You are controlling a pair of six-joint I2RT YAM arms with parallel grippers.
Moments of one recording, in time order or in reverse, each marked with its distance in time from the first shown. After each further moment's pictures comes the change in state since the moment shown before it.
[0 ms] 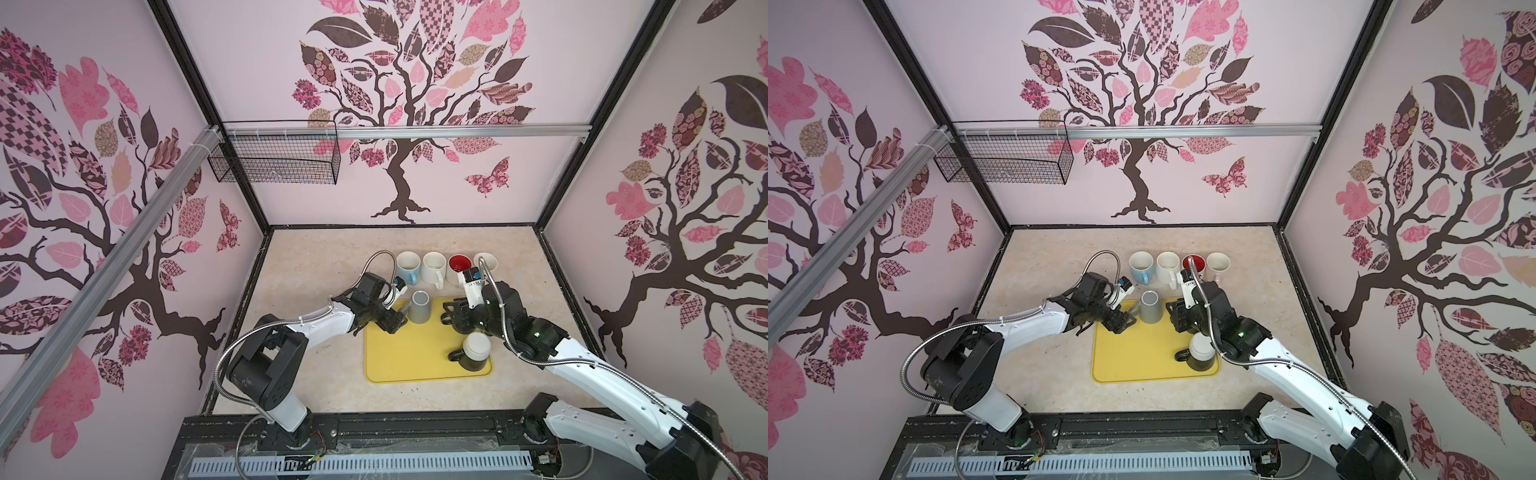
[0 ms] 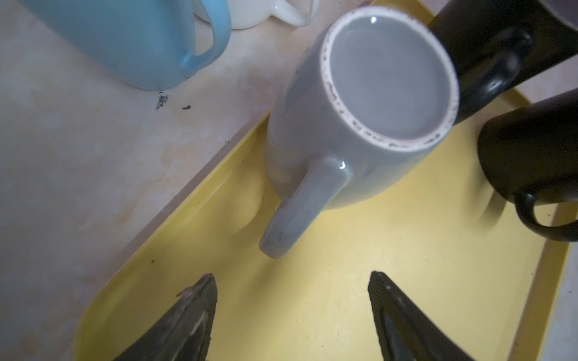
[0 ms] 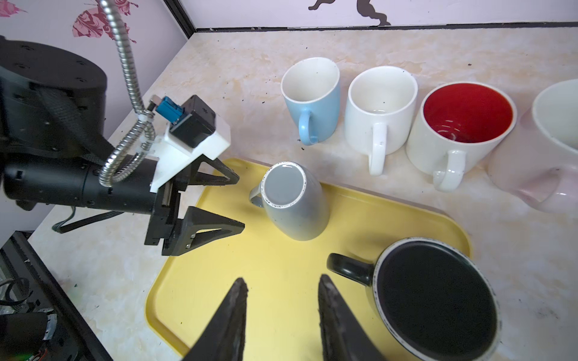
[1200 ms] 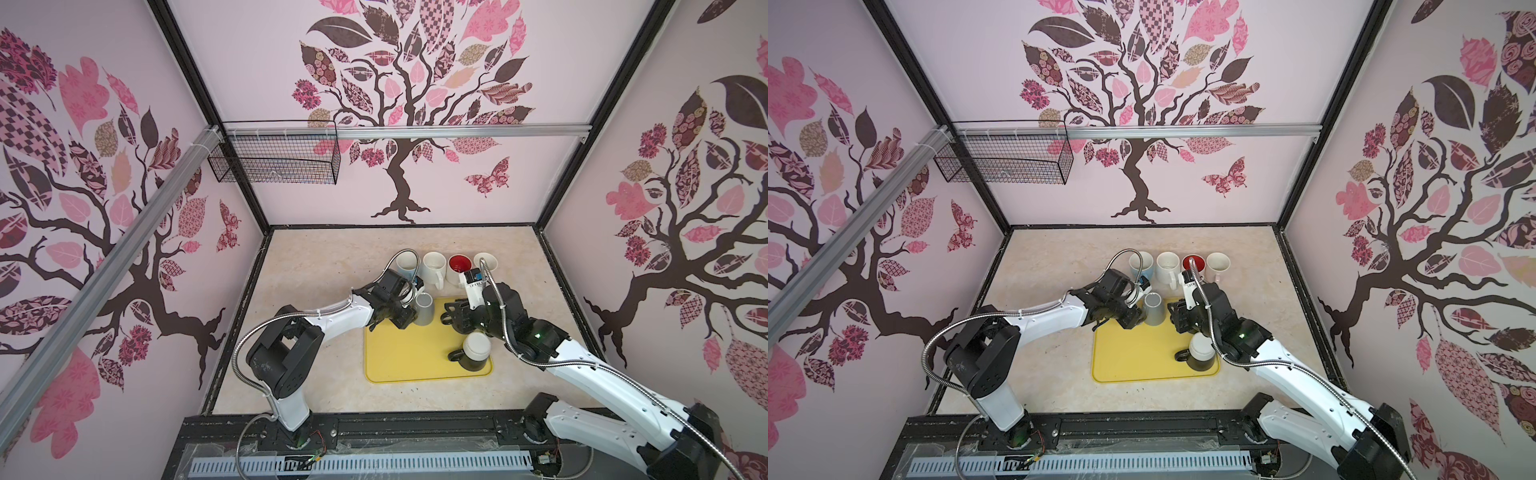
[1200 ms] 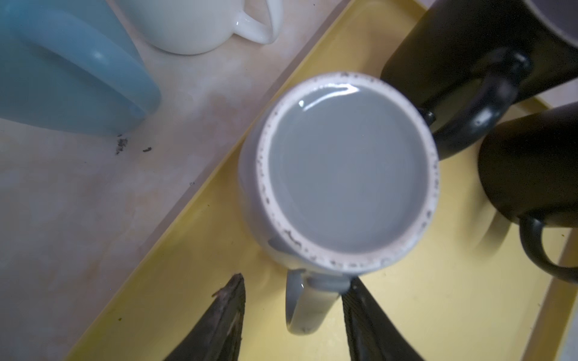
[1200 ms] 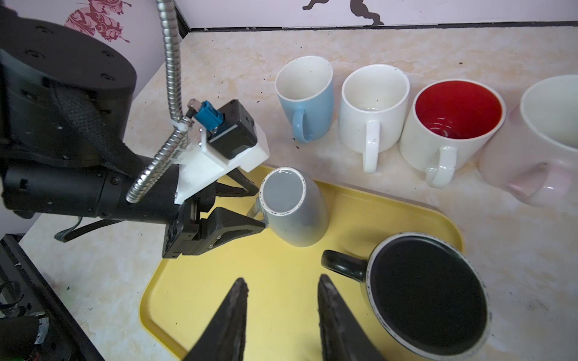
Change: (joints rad) left arm -0.117 0.104 0.182 -0.113 -0.118 -0.021; right arm 0.000 -0.013 -0.013 -0.003 0.016 0.002
